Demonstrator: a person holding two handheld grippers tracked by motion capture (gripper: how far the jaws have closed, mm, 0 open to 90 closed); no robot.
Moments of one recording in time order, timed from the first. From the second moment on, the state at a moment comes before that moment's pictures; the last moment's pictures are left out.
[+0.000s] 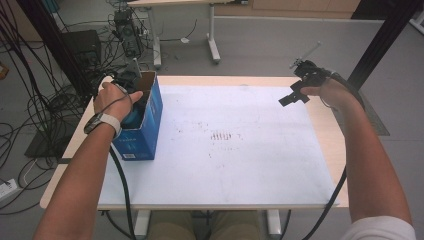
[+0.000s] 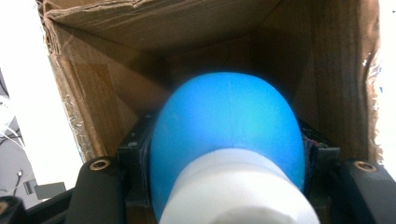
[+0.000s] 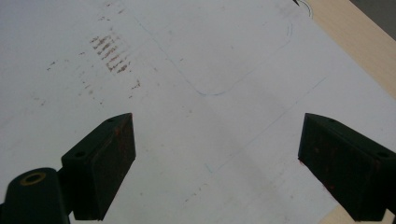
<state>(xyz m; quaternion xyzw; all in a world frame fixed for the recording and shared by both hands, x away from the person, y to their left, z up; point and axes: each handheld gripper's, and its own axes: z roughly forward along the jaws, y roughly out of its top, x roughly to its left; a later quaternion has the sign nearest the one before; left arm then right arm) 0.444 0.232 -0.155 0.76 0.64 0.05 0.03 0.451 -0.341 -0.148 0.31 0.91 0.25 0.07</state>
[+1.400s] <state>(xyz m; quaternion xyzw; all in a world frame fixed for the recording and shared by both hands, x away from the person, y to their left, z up) 0.441 0.234 -0.154 0.76 0.64 0.05 0.03 0.448 -0.343 -0.142 0.31 0.91 0.25 0.07</state>
